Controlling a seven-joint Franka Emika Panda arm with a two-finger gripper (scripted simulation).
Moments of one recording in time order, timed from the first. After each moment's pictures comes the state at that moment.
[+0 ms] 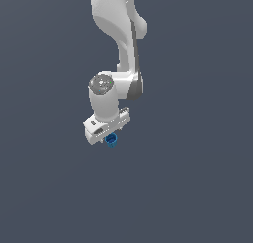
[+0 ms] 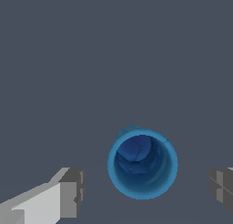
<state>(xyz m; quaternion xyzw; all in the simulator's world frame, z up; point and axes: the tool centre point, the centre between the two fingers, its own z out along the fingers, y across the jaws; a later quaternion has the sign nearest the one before) 0.003 -0.072 0.095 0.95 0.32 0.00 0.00</state>
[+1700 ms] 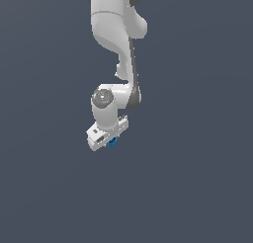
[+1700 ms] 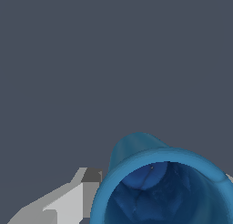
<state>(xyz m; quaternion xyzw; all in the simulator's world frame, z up) 0.003 -0.075 0.041 0.94 0.34 0.00 0.00</state>
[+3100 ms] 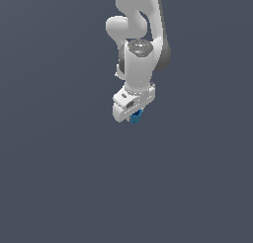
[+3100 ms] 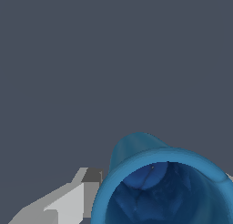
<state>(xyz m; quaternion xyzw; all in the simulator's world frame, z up) -0.057 0.036 0.169 0.94 0.34 0.00 0.00</state>
